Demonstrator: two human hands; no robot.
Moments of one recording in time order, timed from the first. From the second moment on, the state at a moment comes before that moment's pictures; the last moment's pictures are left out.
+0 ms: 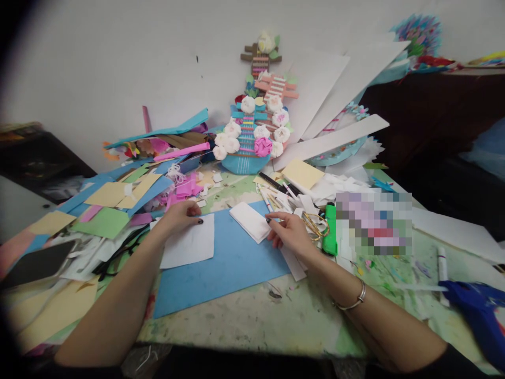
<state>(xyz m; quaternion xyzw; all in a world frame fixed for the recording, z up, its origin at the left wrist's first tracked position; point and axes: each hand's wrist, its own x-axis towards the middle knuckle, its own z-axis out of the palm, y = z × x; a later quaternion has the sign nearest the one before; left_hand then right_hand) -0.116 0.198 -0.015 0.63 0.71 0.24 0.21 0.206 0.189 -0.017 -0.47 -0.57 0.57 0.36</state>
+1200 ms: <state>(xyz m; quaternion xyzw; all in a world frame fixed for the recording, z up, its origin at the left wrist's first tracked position) -0.034 0.165 0.001 0.50 0.47 0.40 0.61 0.209 0.183 -0.016 -0.38 -0.54 0.64 0.39</state>
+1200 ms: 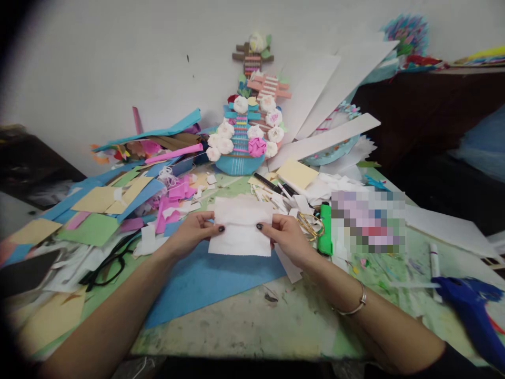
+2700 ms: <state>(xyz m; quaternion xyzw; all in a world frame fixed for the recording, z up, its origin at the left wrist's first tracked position) -0.022 0.167 -0.007 0.50 0.48 0.49 0.53 0.212 0.184 -0.006 -0.33 -0.53 0.65 0.43</state>
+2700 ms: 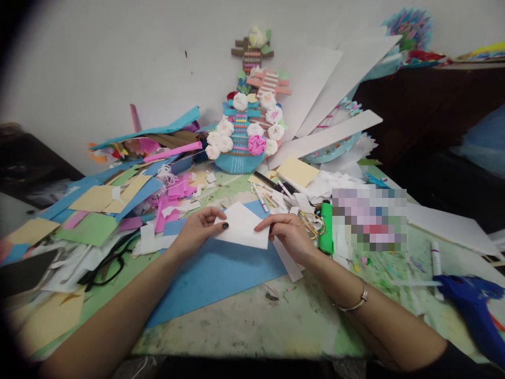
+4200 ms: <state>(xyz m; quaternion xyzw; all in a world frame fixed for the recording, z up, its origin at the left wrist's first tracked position) -0.001 0.145 0.007 0.55 0.43 0.38 0.61 0.205 0.175 -0.017 -0.31 -0.53 0.73 0.30</state>
